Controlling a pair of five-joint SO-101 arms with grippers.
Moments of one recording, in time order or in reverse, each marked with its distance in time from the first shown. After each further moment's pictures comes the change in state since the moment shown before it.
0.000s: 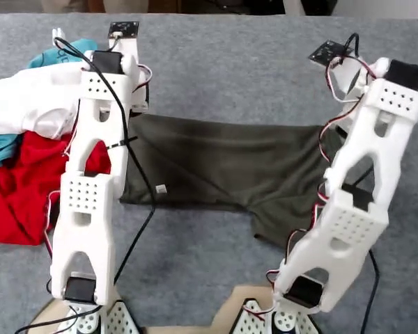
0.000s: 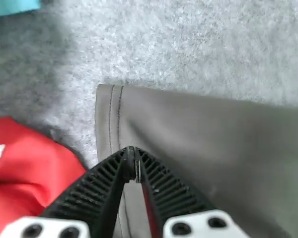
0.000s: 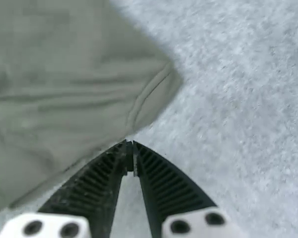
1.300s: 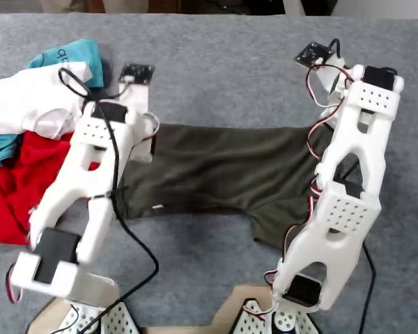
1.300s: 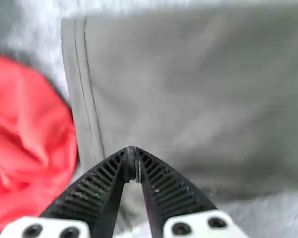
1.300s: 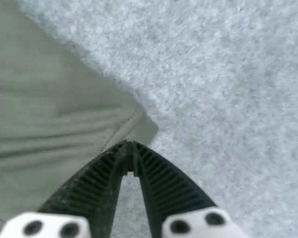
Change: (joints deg) left arm 5.1 -49.8 79.7 -30.9 -0.8; right arm -3.3 9.0 4.3 -18.4 -2.8
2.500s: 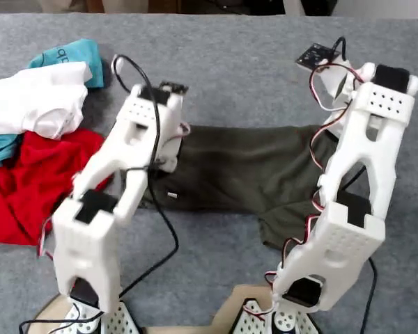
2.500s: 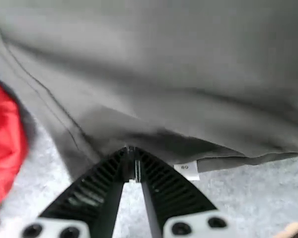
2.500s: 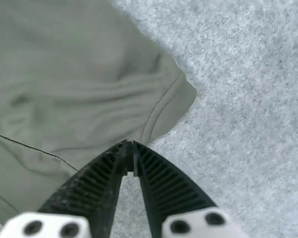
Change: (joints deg) left arm 7.9 19.2 -15.5 17.3 1.4; right arm 0.4 -16.6 13.7 7.6 0.0
